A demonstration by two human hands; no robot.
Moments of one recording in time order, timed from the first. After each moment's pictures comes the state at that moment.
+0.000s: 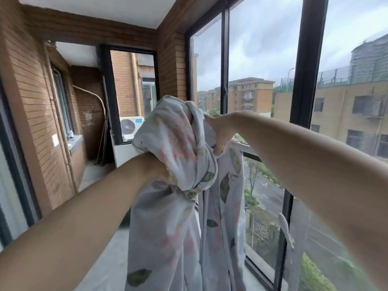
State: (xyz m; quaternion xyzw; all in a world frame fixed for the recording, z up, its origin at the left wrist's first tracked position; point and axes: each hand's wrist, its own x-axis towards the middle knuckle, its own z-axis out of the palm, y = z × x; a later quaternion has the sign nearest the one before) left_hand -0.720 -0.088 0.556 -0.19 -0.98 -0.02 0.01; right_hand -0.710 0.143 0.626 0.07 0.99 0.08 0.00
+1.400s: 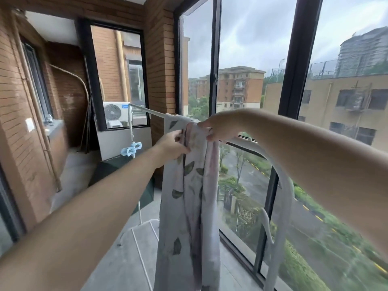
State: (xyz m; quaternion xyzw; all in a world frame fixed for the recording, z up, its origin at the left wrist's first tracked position) left_hand -0.800 0.028 0.506 -0.35 -0.78 -0.51 -0.08; right_hand -0.682 0.169 0.601 0.06 0.99 0.14 0.02
